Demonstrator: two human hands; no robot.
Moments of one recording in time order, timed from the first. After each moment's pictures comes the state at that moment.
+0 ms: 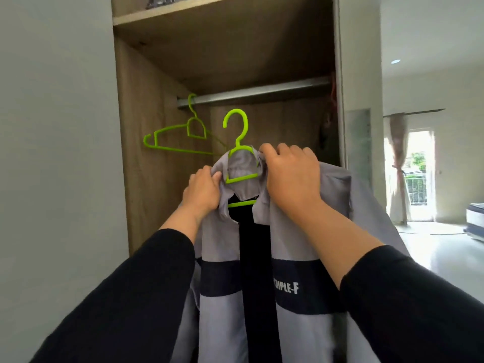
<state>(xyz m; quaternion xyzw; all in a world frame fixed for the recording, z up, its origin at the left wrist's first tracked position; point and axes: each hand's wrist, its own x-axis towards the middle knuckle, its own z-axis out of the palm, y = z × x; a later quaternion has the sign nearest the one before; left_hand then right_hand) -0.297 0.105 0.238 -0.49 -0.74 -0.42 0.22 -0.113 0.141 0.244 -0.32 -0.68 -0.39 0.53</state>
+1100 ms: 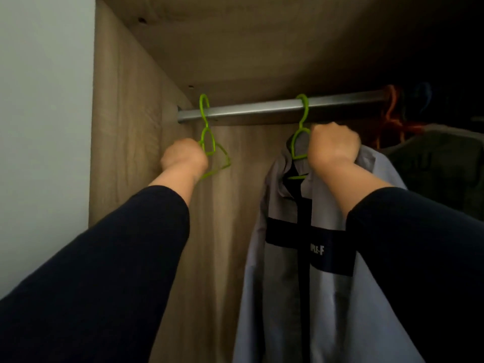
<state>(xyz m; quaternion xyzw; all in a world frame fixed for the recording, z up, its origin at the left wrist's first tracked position) -0.420 0.179 0.380 -0.39 -0.80 -0.37 0.27 -0.208 0.266 0.375 -0.55 -0.65 -0.31 0.43</state>
